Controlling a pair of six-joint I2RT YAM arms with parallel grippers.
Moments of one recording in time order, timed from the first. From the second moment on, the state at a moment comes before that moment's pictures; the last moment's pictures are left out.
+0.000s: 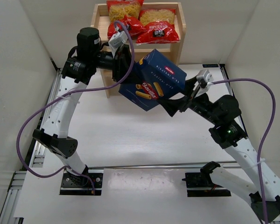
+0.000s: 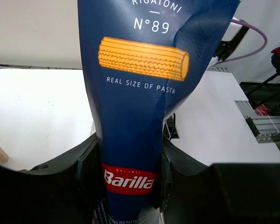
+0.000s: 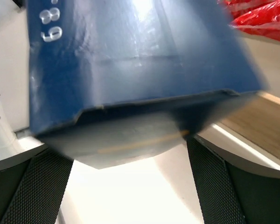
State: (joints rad) left arm -0.42 1.68 2.14 -0.68 1.36 0.01; right arm 0.60 0.84 1.00 0.11 -0.42 0.21
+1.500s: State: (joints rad) left arm -0.34 1.68 2.06 -0.73 1.32 -0.05; right arm 0.68 1.04 0.94 0.40 -0.31 0.85
